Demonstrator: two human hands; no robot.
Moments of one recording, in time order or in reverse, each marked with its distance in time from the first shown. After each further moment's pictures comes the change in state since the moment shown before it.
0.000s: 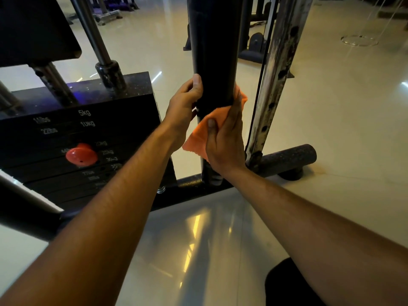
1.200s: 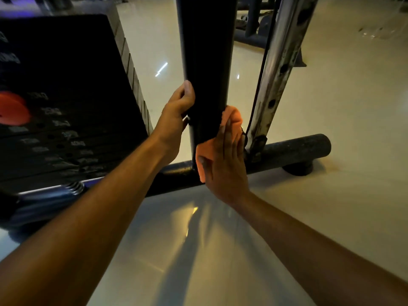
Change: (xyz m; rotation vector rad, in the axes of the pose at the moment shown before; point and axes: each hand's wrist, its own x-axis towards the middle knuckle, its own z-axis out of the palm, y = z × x) left_hand -0.024 -0.103 0.022 -0.035 0.069 -0.026; right_hand -0.090 0.139 0.033 -0.364 -0.164 -0.266
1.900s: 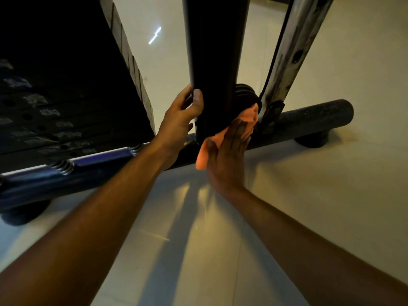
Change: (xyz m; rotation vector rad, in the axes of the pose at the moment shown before) left_hand -0.012 -0.085 -0.015 0.091 -0.050 -0.176; right_hand -0.049 -0.002 0.067 0.120 0.015 0.346
